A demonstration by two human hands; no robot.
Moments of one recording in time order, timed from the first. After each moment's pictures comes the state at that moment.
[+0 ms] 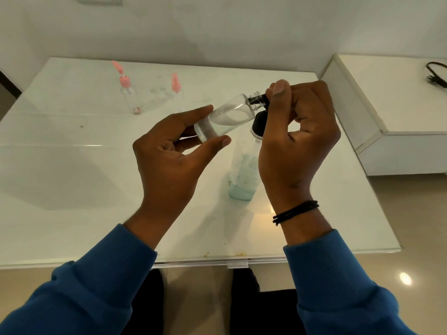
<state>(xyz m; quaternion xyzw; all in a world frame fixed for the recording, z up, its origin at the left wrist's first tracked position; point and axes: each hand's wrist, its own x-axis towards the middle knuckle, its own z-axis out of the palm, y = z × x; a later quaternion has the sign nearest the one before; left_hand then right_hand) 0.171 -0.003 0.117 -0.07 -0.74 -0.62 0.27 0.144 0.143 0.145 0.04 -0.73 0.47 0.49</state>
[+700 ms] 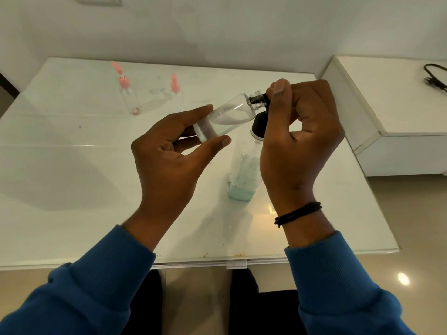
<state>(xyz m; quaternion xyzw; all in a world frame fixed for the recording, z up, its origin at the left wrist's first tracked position) 0.171 -0.003 0.119 -0.07 -0.74 -0.61 0.27 0.144 0.146 0.148 0.05 -0.73 0.45 0.50</state>
